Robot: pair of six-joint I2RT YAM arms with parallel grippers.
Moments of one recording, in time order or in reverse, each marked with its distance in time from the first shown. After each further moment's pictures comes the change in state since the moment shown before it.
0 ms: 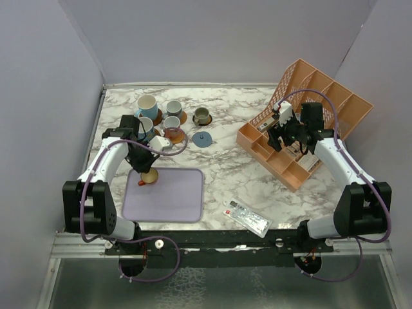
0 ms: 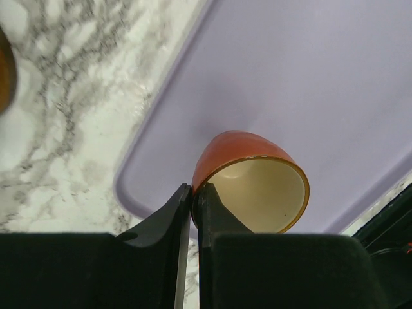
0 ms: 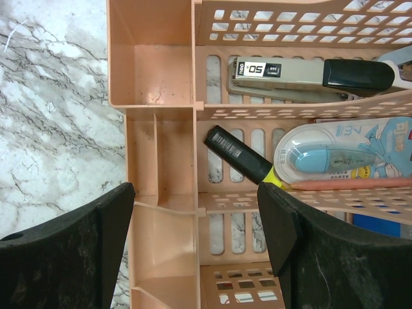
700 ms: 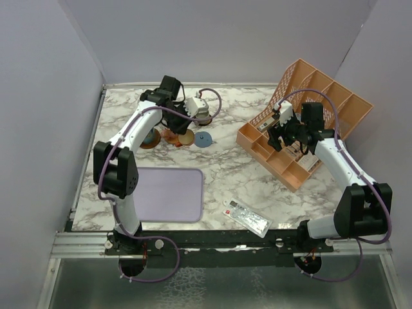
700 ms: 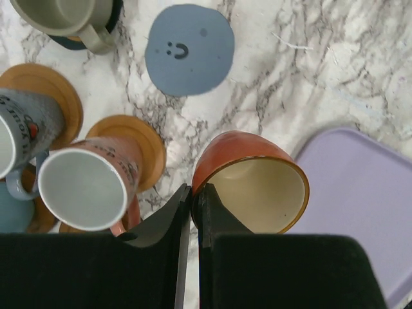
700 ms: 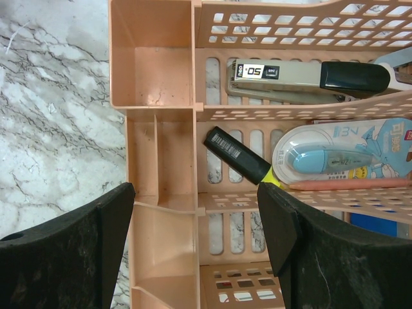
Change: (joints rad) left arm -0.306 0.386 0.650 0.015 0.042 -0.261; right arm 0.000 -0.010 0.000 0.000 -0.001 0.000
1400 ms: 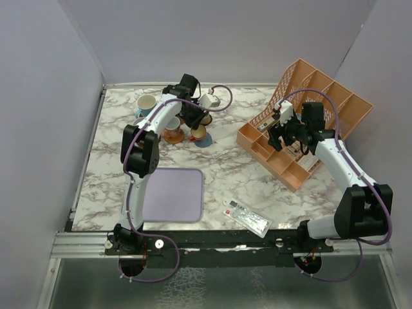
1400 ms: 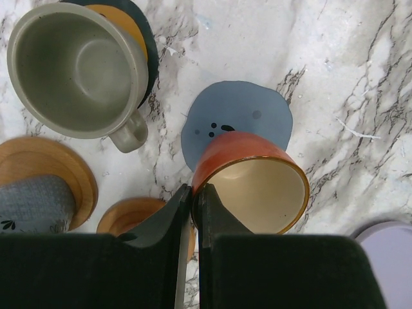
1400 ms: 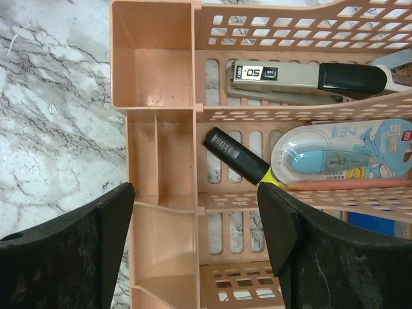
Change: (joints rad) left arm -0.043 0.434 0.402 0.006 -0.044 -0.117; right arm 0.000 -0.008 0.000 0.000 0.000 0.000
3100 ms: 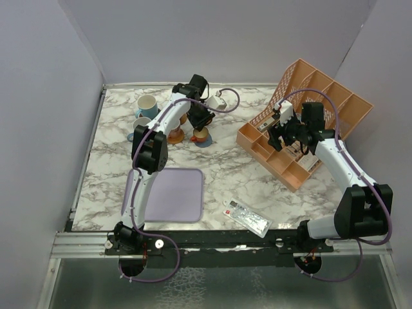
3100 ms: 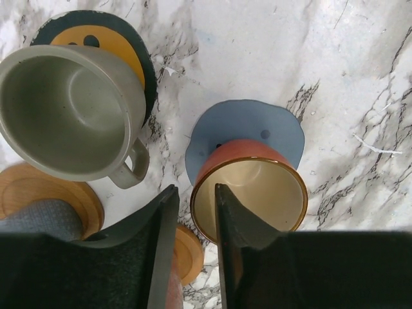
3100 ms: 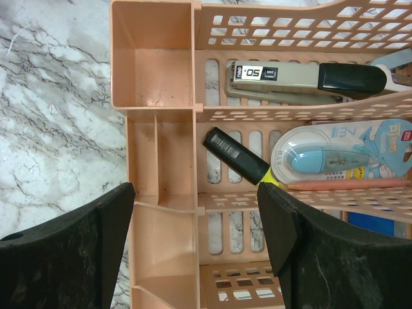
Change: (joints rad) left arm -0.042 0.167 0.235 -0.134 -0.077 0.036; right arm 0.000 0.000 0.000 0.000 0.000 0.000
